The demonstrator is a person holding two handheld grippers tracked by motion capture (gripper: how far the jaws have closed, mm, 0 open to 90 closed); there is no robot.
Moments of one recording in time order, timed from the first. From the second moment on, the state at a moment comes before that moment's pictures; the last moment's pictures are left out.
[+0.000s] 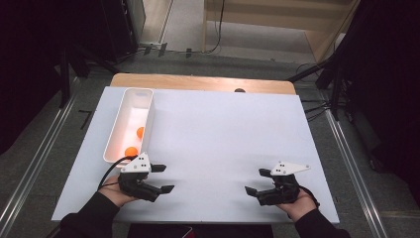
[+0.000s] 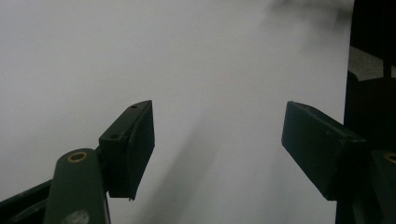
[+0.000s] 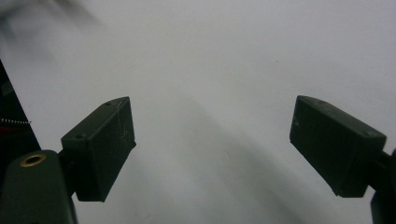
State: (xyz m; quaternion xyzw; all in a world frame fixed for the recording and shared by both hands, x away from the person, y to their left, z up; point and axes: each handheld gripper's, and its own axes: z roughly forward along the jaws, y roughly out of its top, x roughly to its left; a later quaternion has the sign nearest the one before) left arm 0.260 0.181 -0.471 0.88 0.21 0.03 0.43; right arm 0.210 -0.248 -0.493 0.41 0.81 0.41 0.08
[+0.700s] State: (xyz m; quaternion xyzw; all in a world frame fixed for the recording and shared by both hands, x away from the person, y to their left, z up) left arm 0.255 0.194 -0.474 0.88 0.23 0.03 0.42; right arm 0.210 -0.248 -0.494 0.41 0.81 0.41 0.08
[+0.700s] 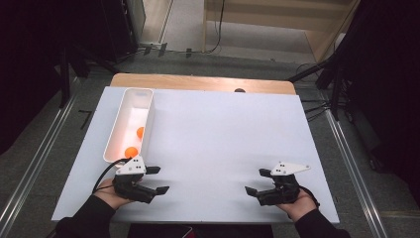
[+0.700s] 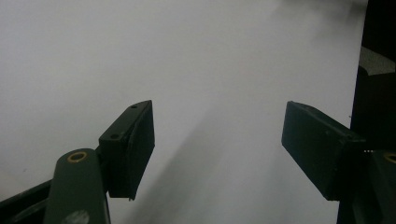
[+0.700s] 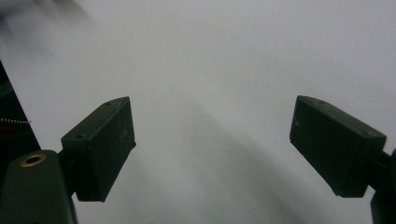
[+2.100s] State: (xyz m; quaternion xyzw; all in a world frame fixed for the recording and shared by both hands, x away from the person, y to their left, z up) left arm 0.248 0.199 -0.475 0.87 0.24 0.03 0.42; right arm 0.211 -0.249 -0.495 0.41 0.81 0.41 0.08
